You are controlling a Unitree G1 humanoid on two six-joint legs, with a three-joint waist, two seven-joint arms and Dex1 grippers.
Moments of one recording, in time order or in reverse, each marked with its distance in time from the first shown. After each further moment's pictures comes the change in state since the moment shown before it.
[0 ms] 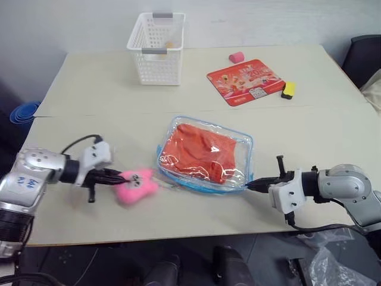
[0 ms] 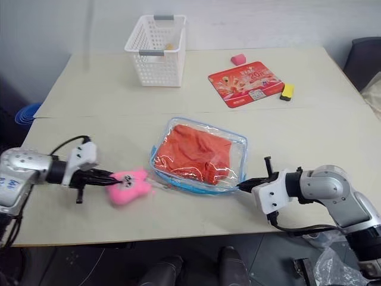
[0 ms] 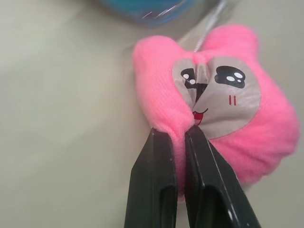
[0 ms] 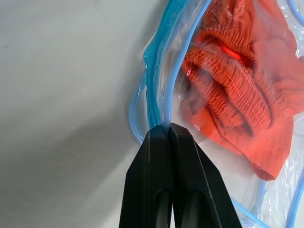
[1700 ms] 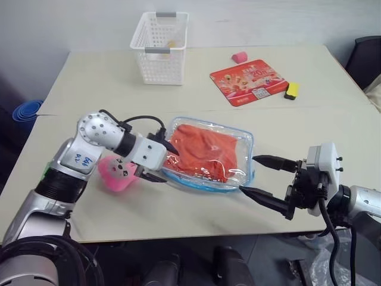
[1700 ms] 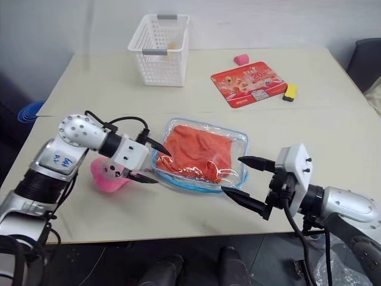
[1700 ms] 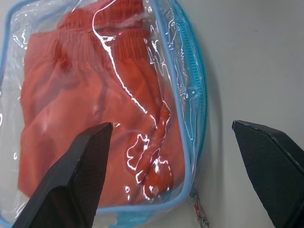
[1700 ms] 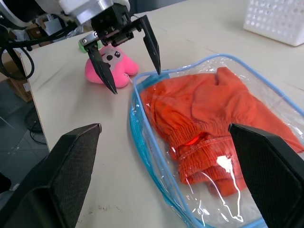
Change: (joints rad) left arm -0.414 -0.327 -0.304 -0.039 0.248 -0.532 -0.145; right arm 0.343 0.049 -0.448 -0.713 1.007 1.142 -0.456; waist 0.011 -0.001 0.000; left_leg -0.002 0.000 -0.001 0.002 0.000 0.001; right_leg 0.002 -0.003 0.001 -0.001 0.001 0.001
